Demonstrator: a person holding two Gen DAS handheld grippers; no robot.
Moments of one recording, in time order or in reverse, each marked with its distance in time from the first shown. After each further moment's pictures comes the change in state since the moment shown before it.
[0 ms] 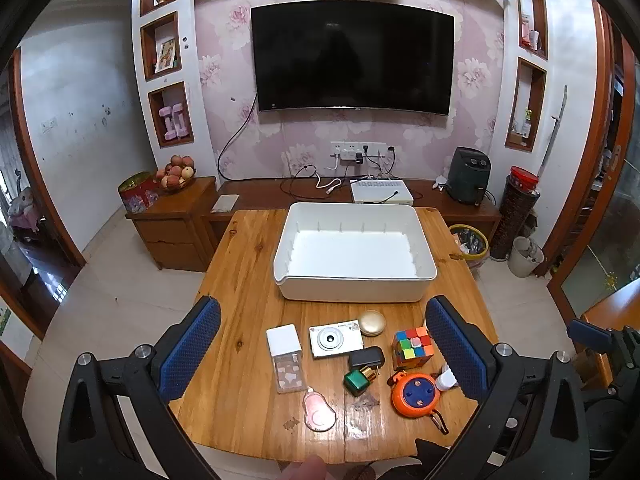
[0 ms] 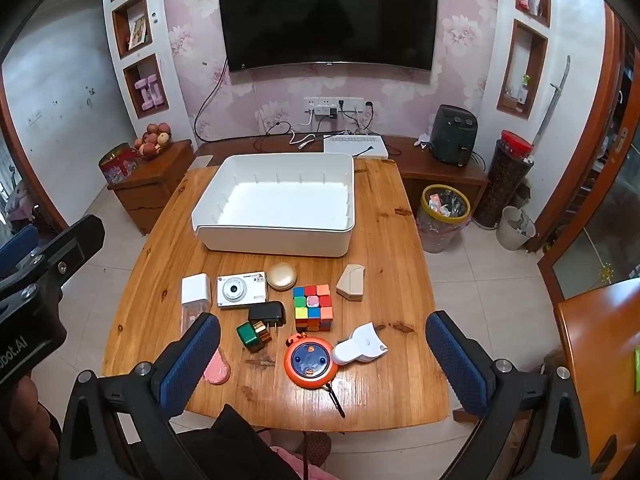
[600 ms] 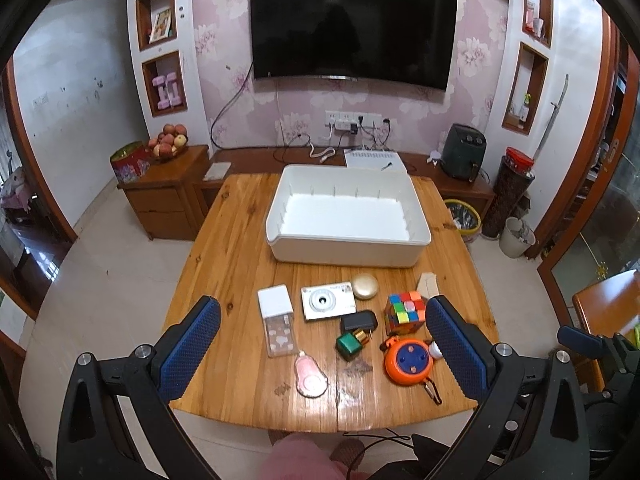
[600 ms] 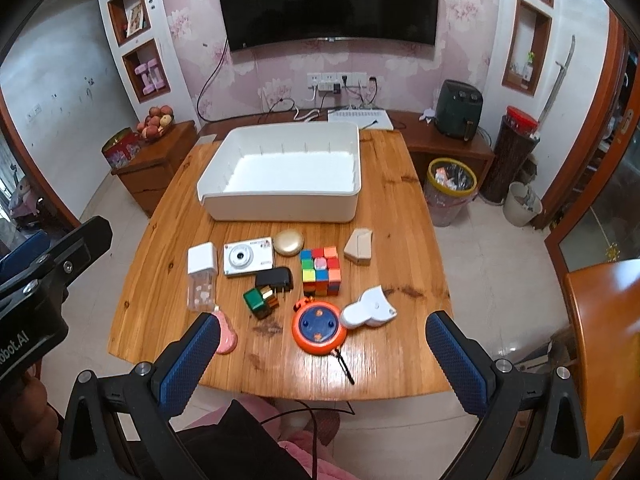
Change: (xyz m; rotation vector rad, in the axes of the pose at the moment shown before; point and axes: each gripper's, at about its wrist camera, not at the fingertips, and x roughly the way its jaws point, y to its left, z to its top) left arm 0.000 0.006 -0.021 -0.029 0.127 -0.037; right arm 0.005 0.001 -0.034 0.024 0.100 0.030
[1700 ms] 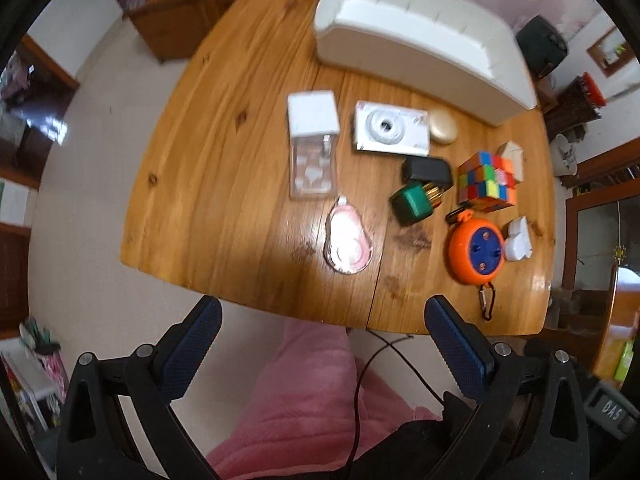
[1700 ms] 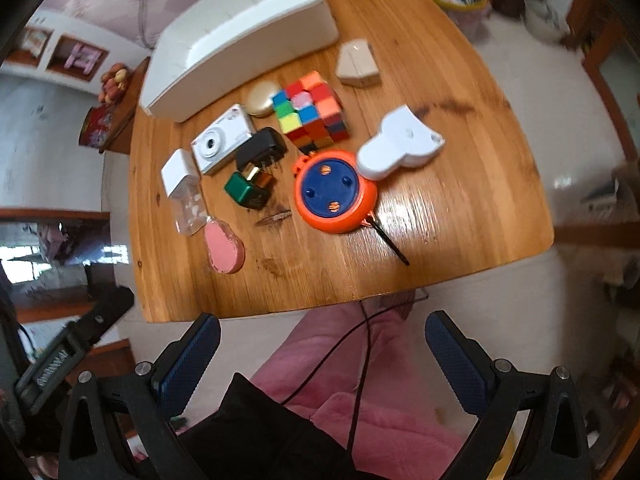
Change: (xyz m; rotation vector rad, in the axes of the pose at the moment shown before) left arm 0.128 0.050 -0.057 -0.204 0.681 0.057; right arm 0.125 -0.042 -0.039 0.390 0.554 0.203
